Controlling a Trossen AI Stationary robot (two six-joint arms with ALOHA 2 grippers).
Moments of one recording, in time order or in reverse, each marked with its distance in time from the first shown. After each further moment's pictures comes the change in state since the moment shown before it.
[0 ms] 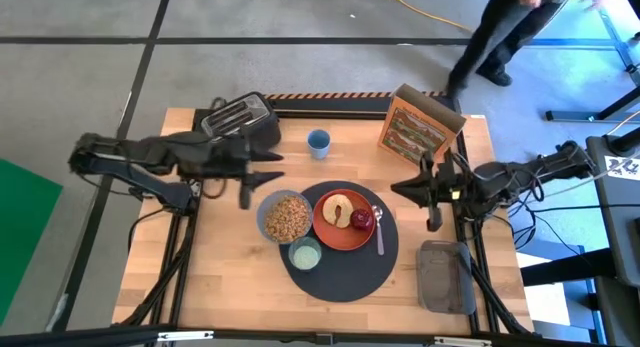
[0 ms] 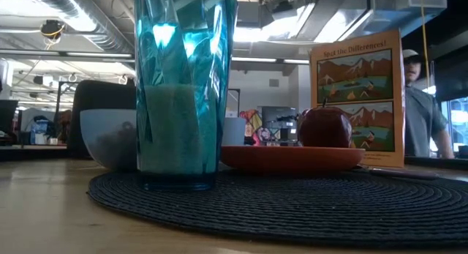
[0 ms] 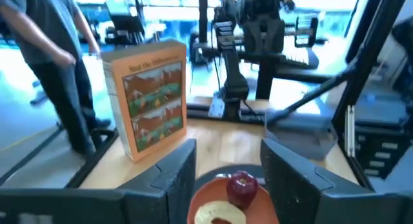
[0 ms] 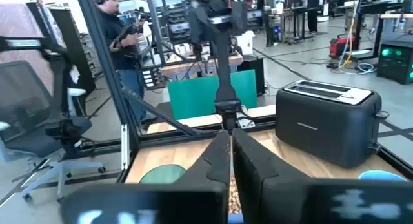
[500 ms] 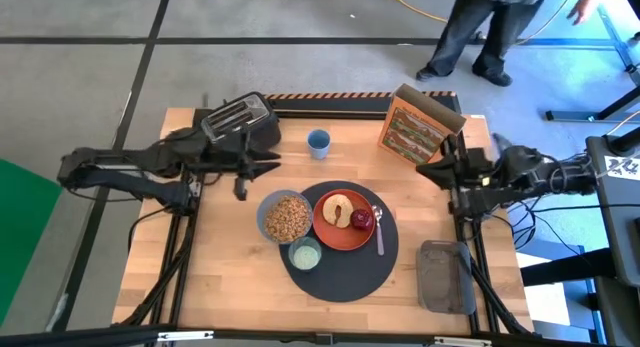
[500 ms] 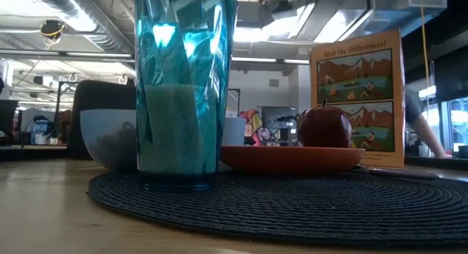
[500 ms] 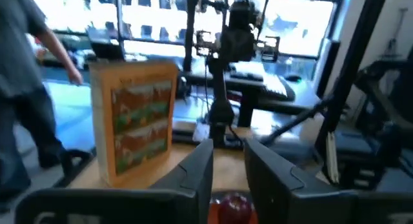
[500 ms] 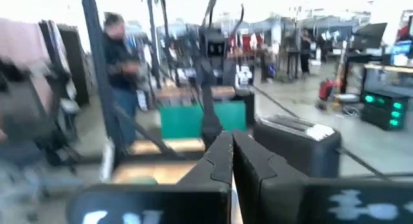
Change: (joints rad) left arm 0.218 -0.157 -0.363 0.420 0.307 -0.013; right arm -0.188 -0.264 -0.095 -0.040 -0.197 -0.145
